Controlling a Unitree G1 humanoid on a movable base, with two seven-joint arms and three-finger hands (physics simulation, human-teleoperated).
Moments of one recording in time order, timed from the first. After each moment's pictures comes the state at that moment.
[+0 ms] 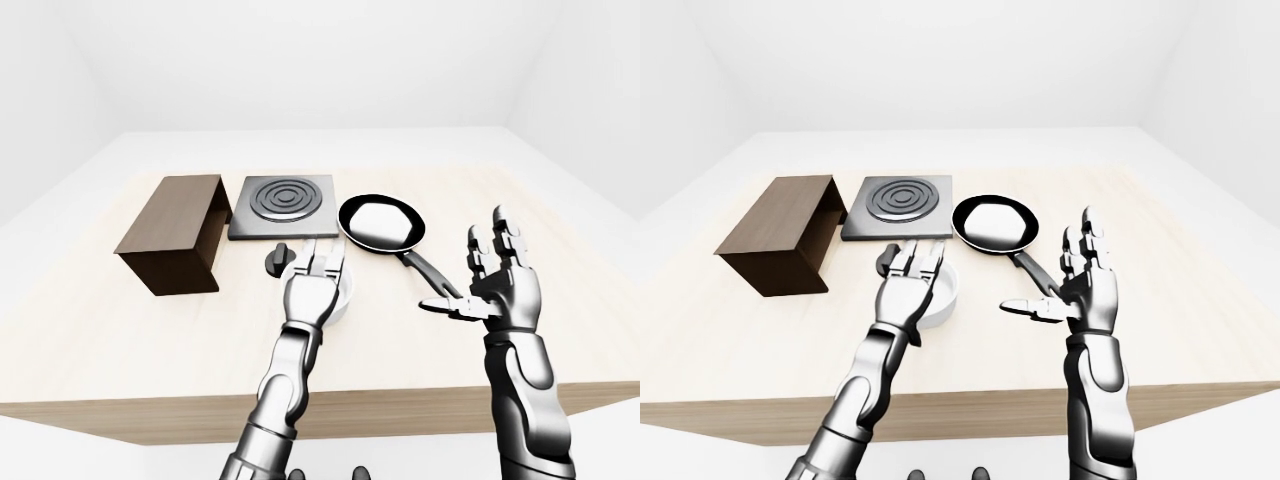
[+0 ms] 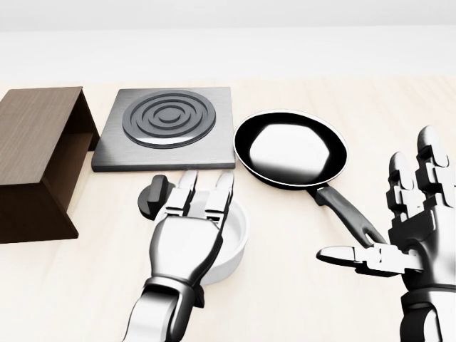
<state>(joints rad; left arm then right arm) -0.18 -0.12 -0.27 0.13 1.49 0.09 -0.02 0.02 -0.07 -0.24 -0.36 0.25 0.09 0.06</state>
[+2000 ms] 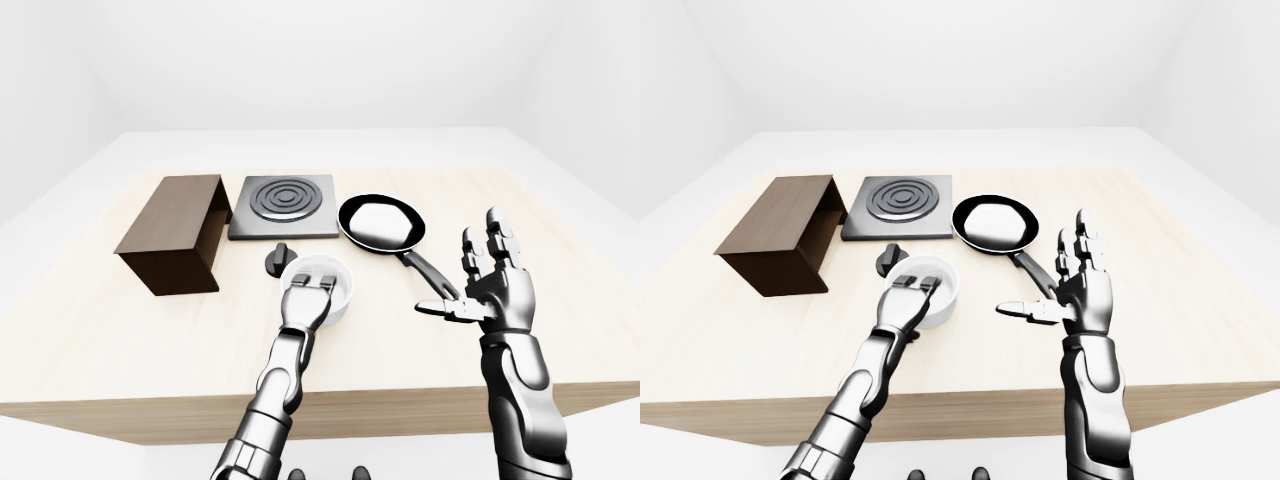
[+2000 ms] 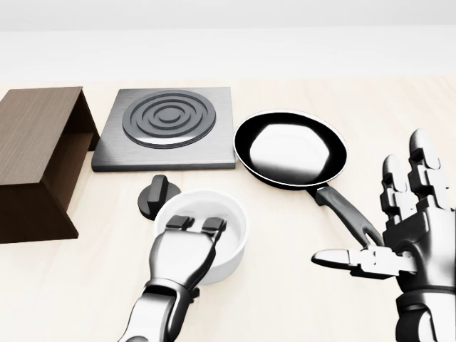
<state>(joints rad) -0.26 -0.10 -0.23 0.37 1.47 0.09 -0.03 0.02 -0.06 -0.22 -0.35 0.24 0.09 0.06</state>
